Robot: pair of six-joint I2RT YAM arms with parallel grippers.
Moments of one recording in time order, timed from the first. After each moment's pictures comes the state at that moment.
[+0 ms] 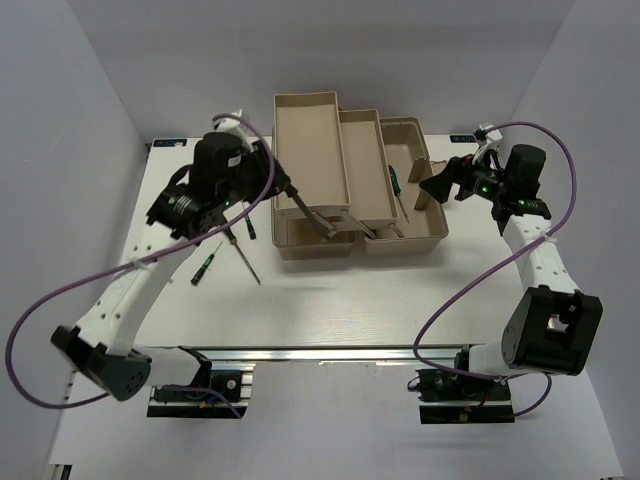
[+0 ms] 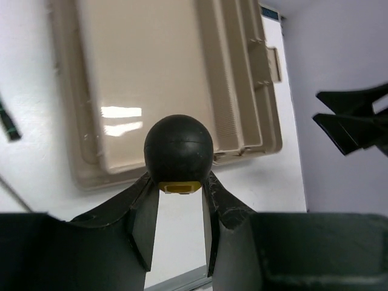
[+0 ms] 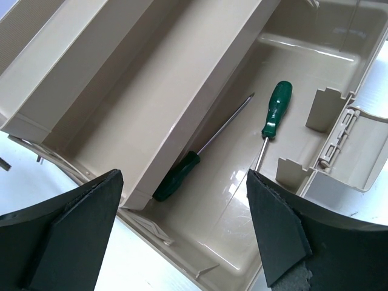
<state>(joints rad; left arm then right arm) -0.53 1.25 1.50 -0.69 -0.09 -0.67 -0.12 1.40 1.11 -0.08 -0.86 0.00</state>
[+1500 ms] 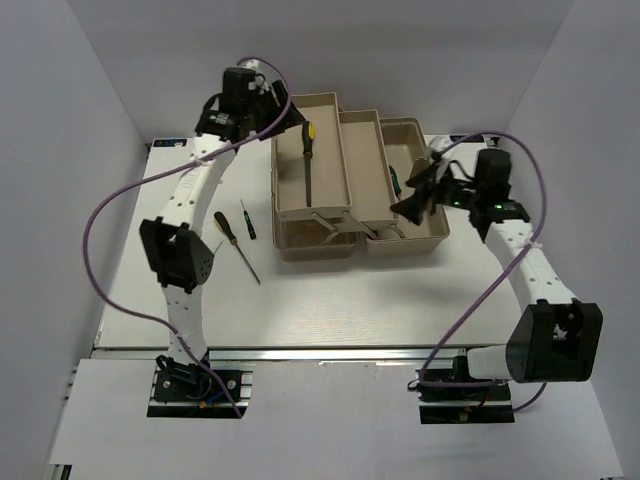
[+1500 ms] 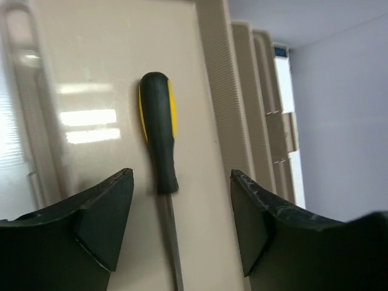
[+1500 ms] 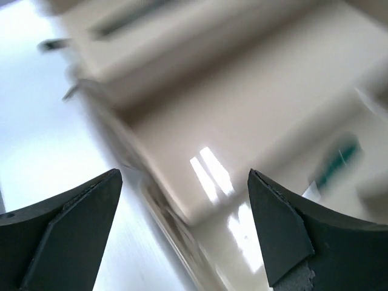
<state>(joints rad) -0.30 2.12 2.28 -0.65 0.24 -0.57 0.02 1.35 1.08 -0.16 -0.97 -0.28</state>
